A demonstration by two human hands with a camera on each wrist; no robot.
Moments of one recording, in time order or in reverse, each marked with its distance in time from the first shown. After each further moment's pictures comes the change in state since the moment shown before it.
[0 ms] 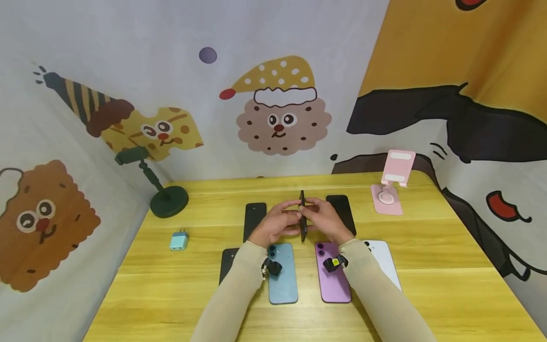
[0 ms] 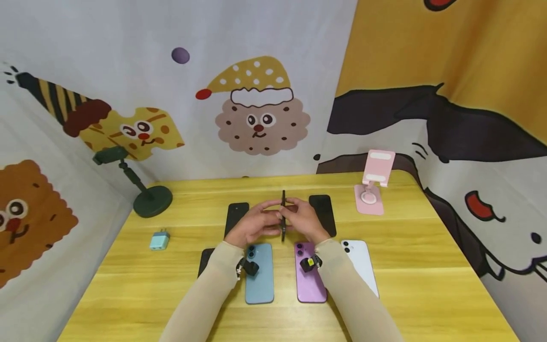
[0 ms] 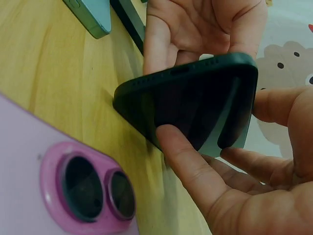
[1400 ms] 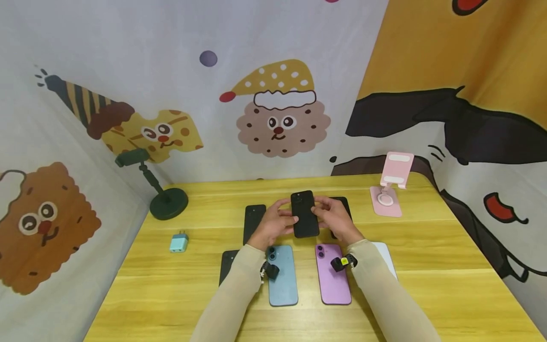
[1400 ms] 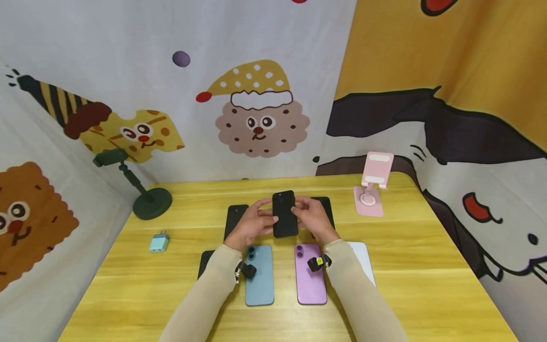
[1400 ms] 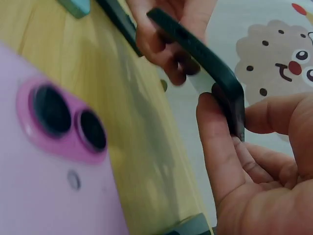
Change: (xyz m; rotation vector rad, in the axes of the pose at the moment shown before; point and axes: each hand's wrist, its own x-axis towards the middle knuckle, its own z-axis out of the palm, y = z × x) left_hand 0.001 -0.003 -0.004 0.063 0.159 0.035; right_hand -0.006 -0.001 -0.025 -0.020 0.125 -0.022
